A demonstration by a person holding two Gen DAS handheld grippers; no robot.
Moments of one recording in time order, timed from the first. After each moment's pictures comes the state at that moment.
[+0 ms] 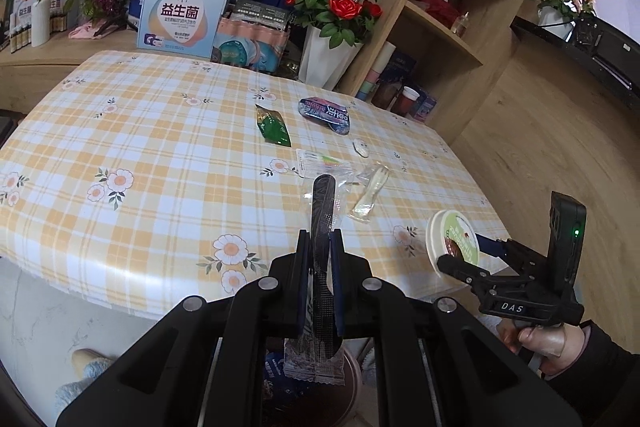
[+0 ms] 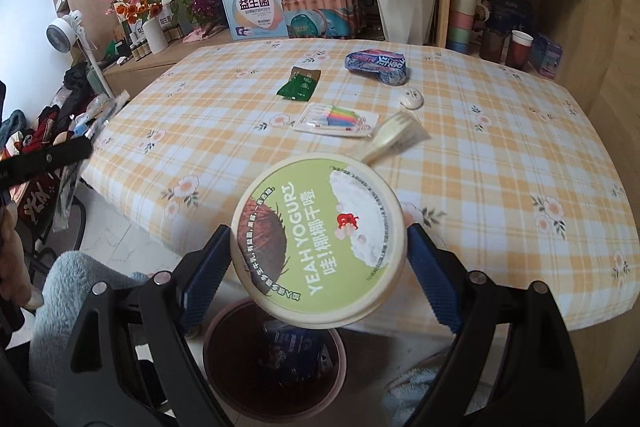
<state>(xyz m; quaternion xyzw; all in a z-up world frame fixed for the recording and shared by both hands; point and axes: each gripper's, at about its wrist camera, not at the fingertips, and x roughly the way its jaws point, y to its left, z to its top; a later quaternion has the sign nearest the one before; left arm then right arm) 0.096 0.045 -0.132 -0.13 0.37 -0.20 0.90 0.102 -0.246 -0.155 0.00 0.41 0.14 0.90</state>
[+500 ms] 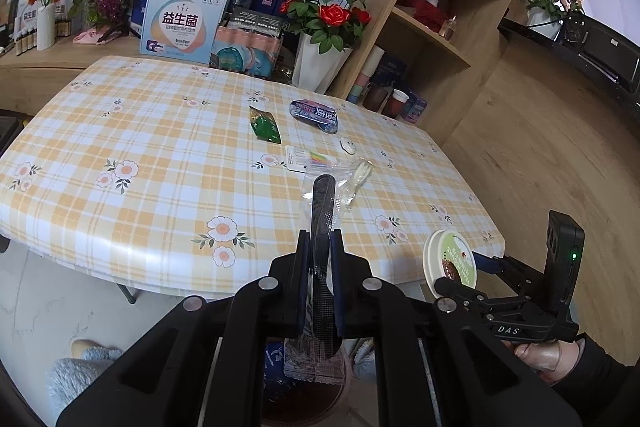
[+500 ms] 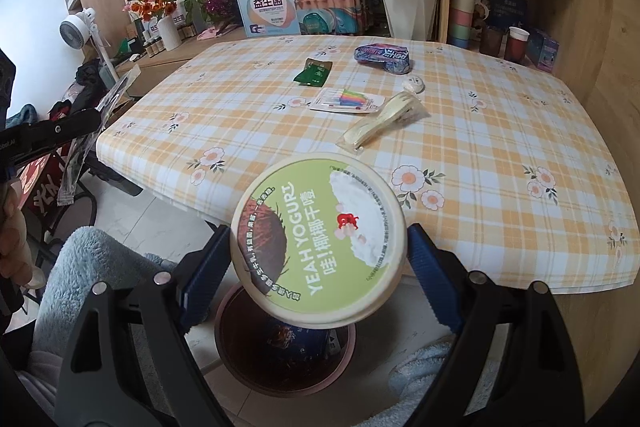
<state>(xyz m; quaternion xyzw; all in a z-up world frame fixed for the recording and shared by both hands) 0.052 0.040 -0.116 -0.13 0.36 -0.20 0.90 0.047 -0.251 -0.150 0.01 0.41 0.16 0.90</state>
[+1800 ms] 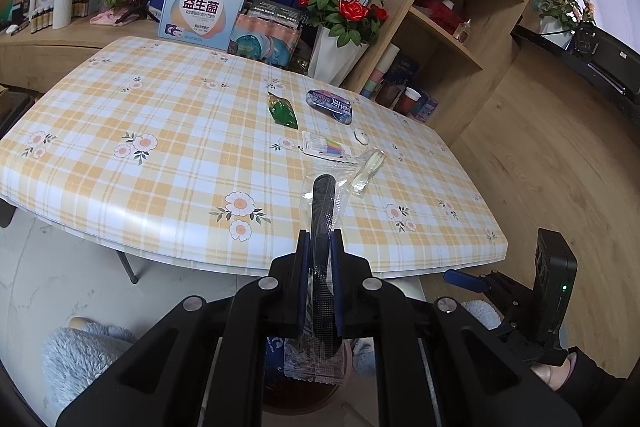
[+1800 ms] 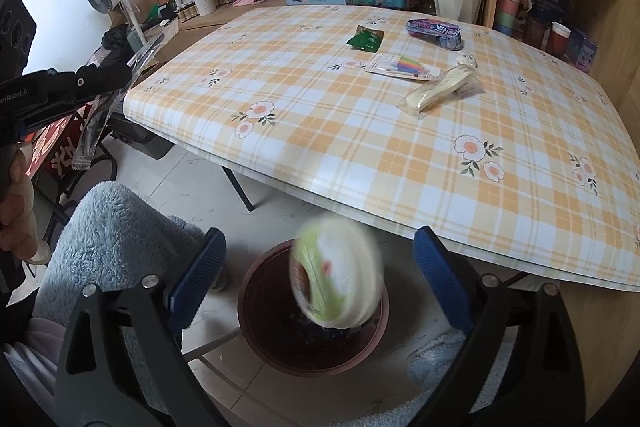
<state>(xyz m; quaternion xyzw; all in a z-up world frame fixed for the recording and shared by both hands) 0.035 0.058 -0.132 -0.15 0.37 -0.18 0.90 0.030 -0.207 -0.175 -0.02 0.44 0.22 0.87</state>
